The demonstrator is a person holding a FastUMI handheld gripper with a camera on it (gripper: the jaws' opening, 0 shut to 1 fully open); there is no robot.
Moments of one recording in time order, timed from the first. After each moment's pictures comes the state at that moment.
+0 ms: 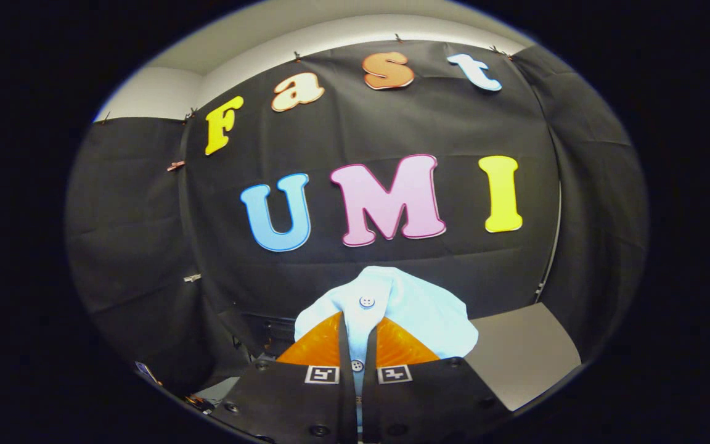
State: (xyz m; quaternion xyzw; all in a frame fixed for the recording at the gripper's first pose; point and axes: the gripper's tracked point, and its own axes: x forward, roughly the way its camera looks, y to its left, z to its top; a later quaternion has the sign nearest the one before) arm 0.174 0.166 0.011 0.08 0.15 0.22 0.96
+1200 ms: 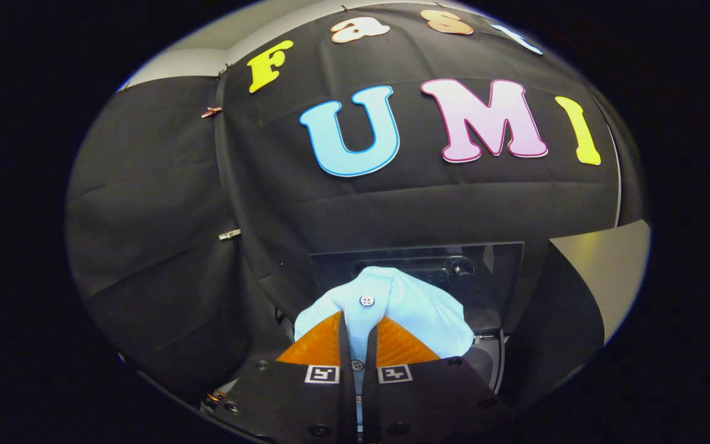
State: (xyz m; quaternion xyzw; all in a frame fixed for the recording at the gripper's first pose) arm 0.126 0.399 -0.182 0.09 0.24 0.29 0.92
